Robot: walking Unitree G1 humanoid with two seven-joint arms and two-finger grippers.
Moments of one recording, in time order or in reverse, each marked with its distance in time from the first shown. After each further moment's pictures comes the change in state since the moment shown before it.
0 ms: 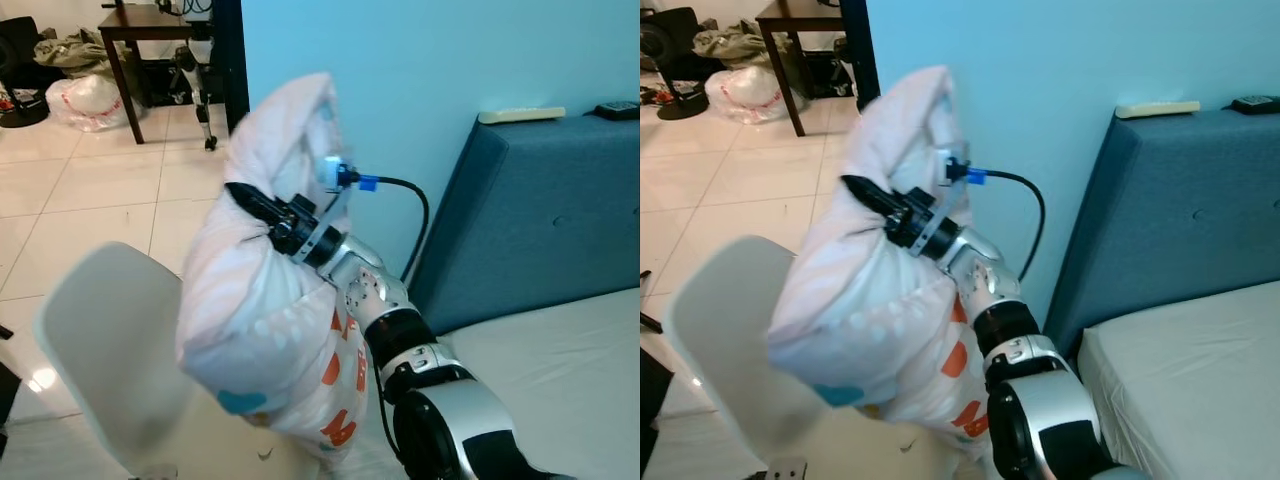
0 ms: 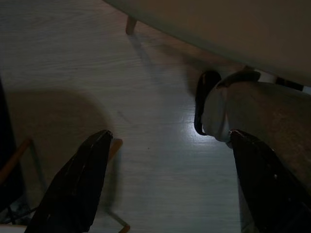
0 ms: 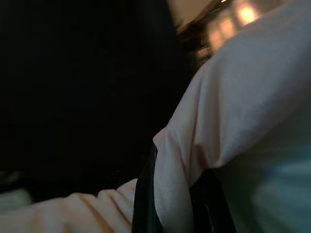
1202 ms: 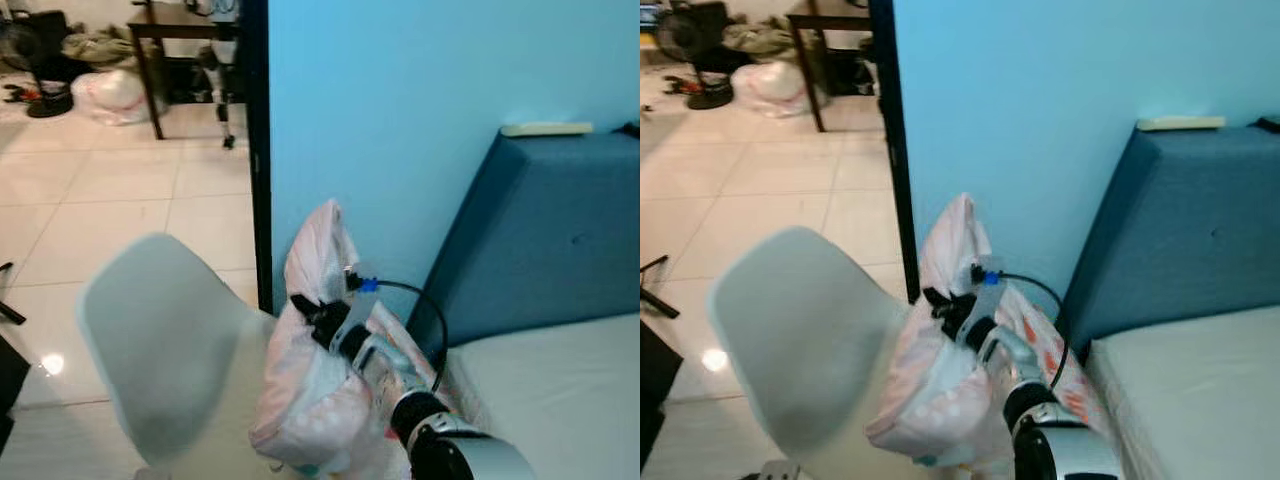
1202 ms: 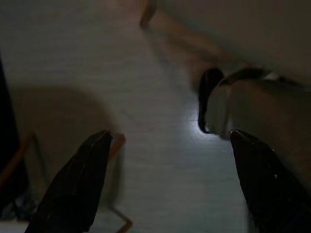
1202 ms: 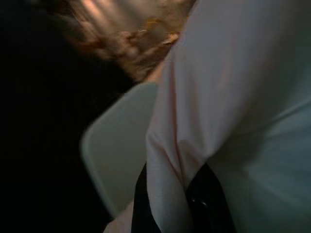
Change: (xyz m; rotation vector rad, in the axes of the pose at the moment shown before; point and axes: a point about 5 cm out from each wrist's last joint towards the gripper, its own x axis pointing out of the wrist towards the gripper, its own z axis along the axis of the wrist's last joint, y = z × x) left arm 0.001 0.001 0.007 0.027 -0.014 -0.003; right arm -0.129 -0.021 -0.094 0.161 0.094 -0.597
